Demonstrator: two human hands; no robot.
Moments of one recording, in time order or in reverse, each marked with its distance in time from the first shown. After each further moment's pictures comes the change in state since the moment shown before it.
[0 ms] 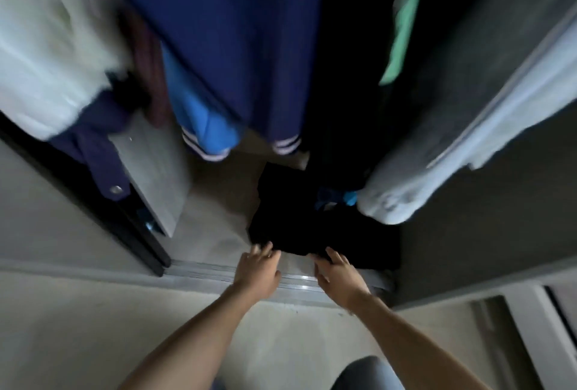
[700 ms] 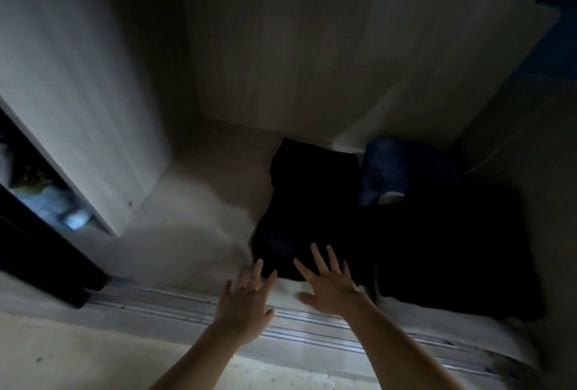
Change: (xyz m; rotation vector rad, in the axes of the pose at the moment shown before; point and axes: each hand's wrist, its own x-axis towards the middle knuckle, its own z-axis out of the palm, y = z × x) left_hand 0.181 -0.123 0.269 0.030 -0.096 -0.108; right_hand 0.277 0.055 0.231 -0.286 -0.188 -0.096
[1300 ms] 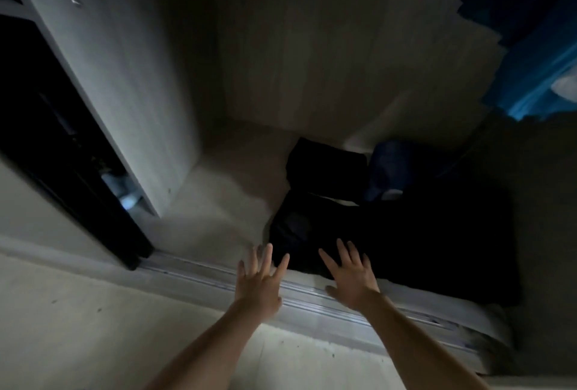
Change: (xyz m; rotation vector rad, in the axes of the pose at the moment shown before) left_hand -0.053 0.022 -0.029 0.091 -0.007 -0.084; right_hand -0.073 0.002 -0.016 -0.115 0.137 0.039
